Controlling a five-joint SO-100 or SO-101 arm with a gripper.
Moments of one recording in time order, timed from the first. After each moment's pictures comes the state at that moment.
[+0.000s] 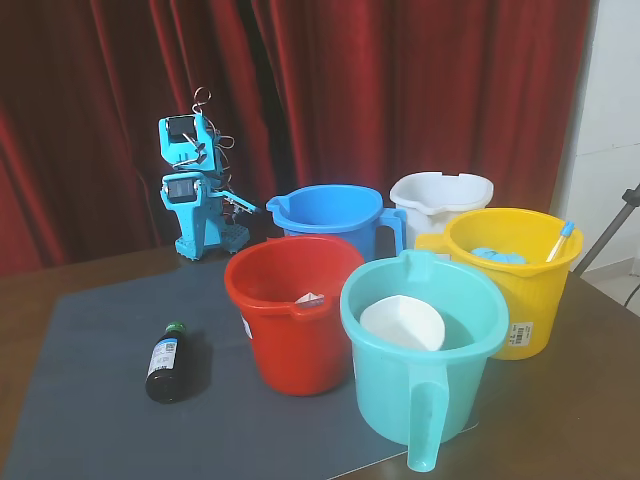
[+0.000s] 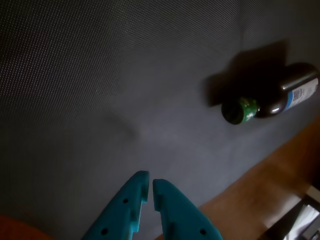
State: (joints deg) arm 7.1 178.2 168.3 72.6 4.3
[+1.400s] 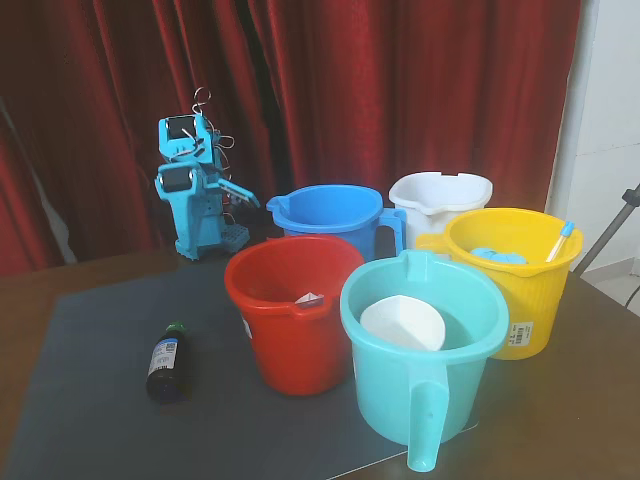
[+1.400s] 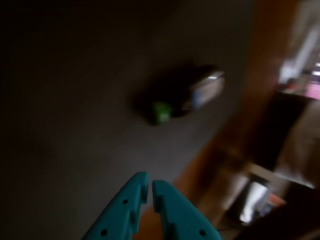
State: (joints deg) arm 7.1 178.2 168.3 53.7 4.5
